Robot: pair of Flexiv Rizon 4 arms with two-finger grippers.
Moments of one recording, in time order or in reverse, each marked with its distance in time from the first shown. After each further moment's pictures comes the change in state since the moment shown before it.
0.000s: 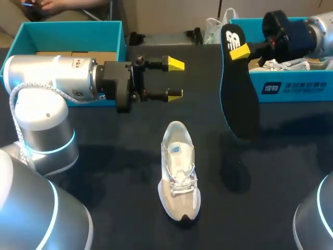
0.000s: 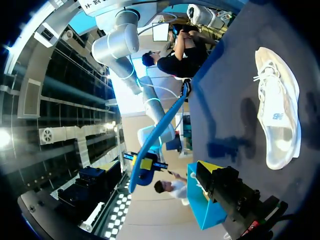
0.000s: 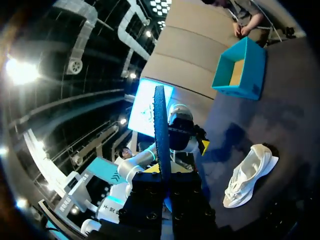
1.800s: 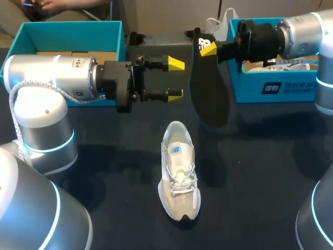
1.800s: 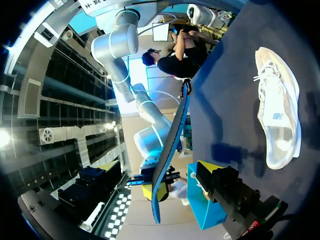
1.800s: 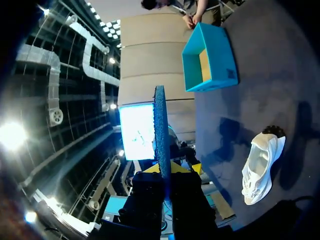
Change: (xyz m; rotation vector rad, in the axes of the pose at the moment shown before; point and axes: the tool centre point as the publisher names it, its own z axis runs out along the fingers) left arm 0.000 0.000 0.000 0.000 0.001 0.000; right arm -0.036 0.054 0.043 -0.137 -0.062 0.402
